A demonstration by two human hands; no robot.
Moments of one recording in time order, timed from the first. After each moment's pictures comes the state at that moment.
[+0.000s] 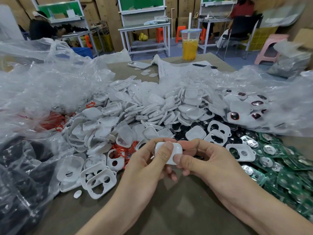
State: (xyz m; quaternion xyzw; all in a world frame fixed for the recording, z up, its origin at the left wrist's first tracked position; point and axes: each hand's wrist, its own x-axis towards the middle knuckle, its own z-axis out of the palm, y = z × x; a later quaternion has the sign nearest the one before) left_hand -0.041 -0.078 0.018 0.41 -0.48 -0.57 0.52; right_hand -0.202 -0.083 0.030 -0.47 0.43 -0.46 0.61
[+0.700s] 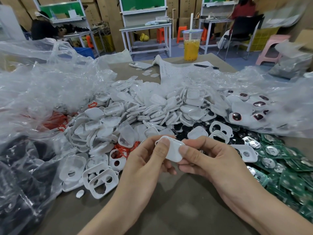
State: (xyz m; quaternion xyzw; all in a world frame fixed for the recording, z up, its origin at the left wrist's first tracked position) left_hand -0.039 -0.078 0.022 0.39 -0.49 -0.54 0.56; right_hand -0.201 -0.084 0.032 -0.44 0.41 -0.51 0.62
